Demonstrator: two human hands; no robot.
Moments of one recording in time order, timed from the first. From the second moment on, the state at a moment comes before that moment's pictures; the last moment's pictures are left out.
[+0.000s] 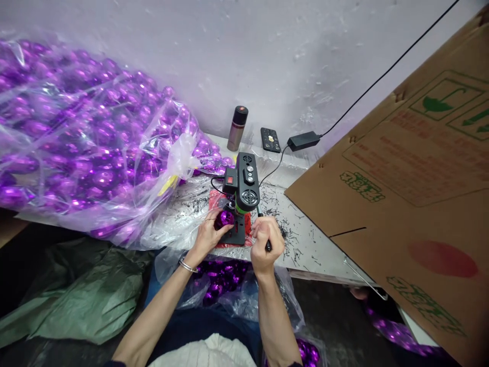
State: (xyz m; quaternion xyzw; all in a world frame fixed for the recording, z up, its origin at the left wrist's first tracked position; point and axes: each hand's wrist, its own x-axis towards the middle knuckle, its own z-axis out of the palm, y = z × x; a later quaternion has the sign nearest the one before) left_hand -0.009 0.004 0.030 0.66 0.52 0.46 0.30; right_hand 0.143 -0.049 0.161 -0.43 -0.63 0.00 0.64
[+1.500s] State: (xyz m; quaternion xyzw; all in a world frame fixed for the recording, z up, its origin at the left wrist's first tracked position) left_hand 0.016 0.002 0.002 0.70 0.48 0.46 0.24; right_hand 0.146 -0.043 0.086 -0.40 -0.63 -0.04 0.67
